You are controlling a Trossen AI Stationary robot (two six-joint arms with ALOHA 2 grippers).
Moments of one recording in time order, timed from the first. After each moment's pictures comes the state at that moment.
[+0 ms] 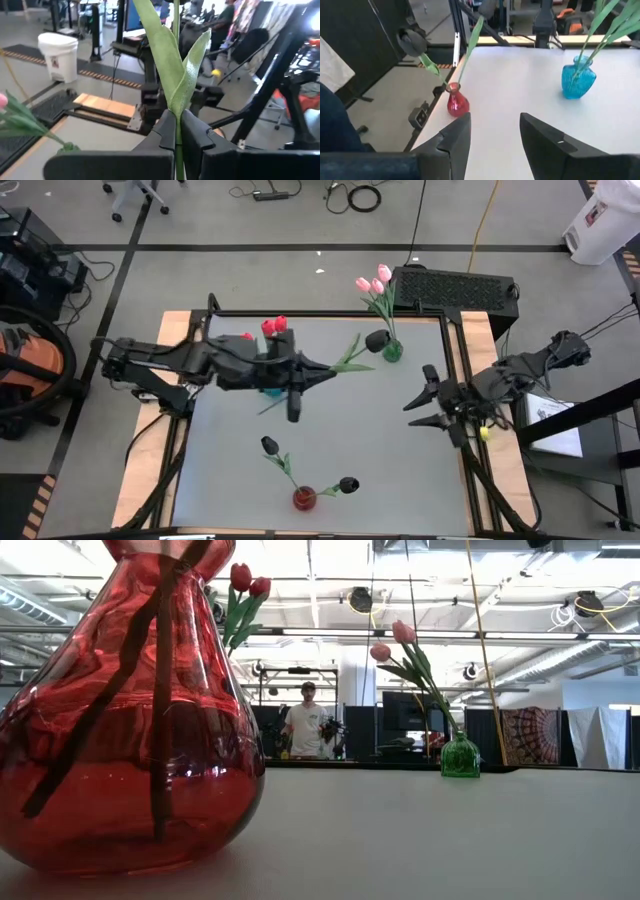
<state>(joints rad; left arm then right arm) -0.22 1.51 1.74 -0.36 -0.30 -0.24 0.46 0.72 0.87 -0.48 0.17 0.23</state>
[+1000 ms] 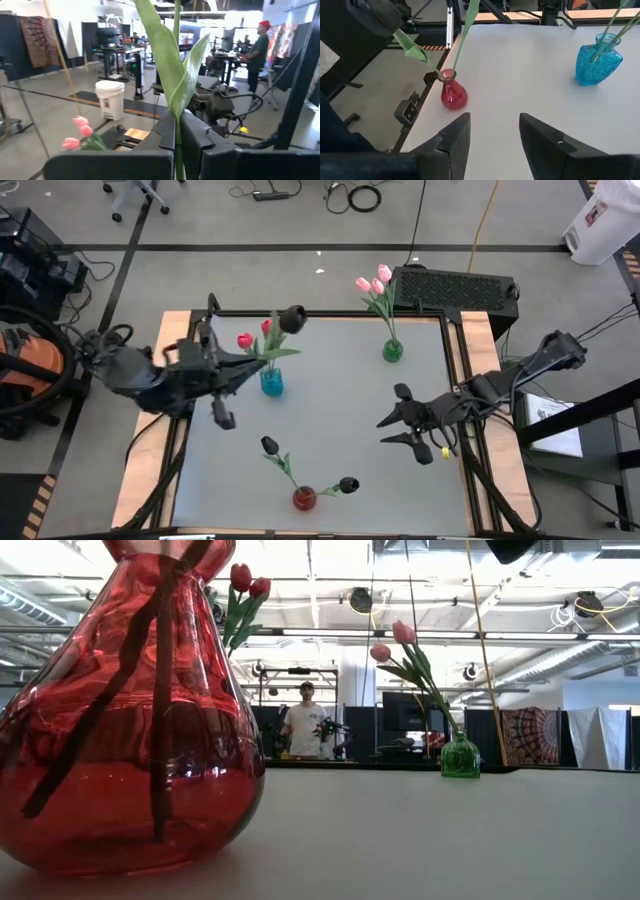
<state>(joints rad) -0.57 1.30 1.74 -0.35 -0.88 0.02 0.46 1.02 0.87 -0.31 0.18 0.27</state>
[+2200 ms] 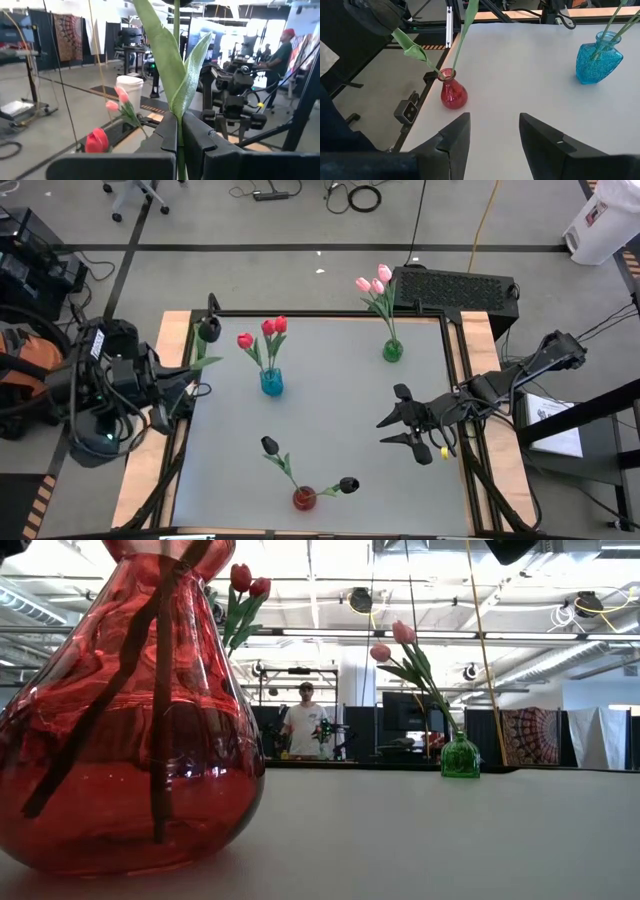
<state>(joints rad) -1.15 1.16 1.64 -1.55 -1.57 -1.19 0.46 1.02 0.87 -0.31 0.18 0.28</state>
